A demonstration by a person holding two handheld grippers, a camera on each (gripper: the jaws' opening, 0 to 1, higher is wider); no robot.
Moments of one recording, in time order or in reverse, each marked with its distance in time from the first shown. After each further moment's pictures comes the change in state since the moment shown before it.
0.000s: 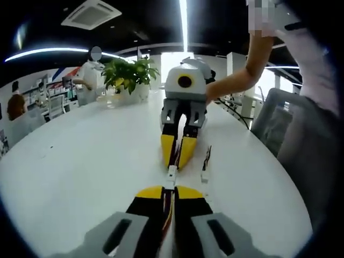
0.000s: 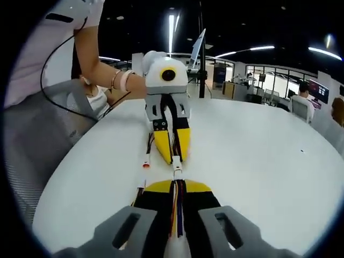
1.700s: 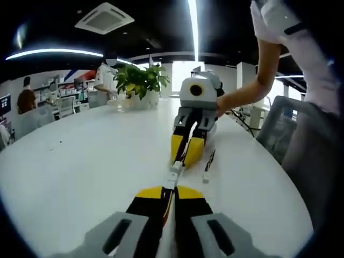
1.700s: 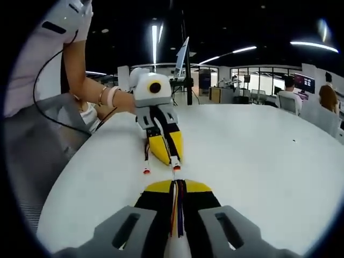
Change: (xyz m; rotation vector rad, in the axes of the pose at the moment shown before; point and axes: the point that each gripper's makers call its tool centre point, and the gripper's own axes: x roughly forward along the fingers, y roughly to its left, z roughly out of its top) left arm -0.009 0.008 -0.005 -0.046 -0.068 0.073; right arm -0.006 0.006 0.005 0.088 -0.079 -0.069
